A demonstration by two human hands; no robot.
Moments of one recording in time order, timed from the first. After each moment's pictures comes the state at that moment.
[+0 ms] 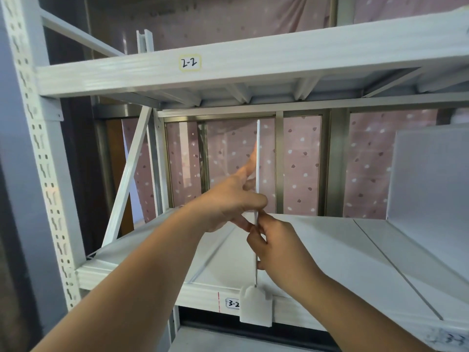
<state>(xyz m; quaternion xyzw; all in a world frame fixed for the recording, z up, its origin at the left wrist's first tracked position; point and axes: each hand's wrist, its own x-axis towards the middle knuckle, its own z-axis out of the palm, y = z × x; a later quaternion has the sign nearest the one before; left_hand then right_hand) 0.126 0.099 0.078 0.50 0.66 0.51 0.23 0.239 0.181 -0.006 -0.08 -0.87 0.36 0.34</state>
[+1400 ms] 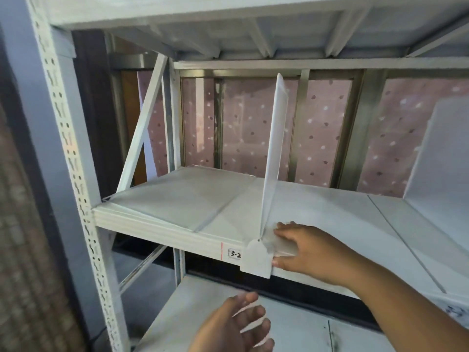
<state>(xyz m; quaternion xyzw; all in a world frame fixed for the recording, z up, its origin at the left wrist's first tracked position) 0.225 0.033 -0.168 0.00 0.41 0.78 0.48 0.282 0.229 -0.051 -0.13 -0.98 0.15 0.07</state>
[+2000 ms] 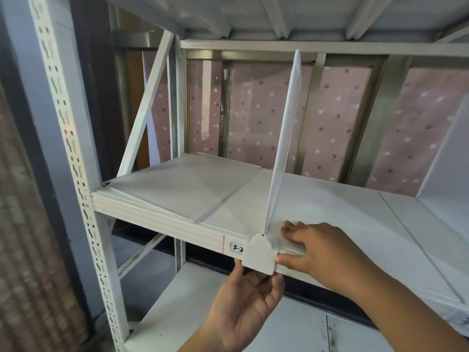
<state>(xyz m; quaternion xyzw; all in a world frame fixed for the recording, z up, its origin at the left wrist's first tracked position) 0.199 0.079 -0.168 -0.02 0.18 0.84 0.52 0.286 0.217 -0.048 -0.14 -0.99 0.04 0.08</state>
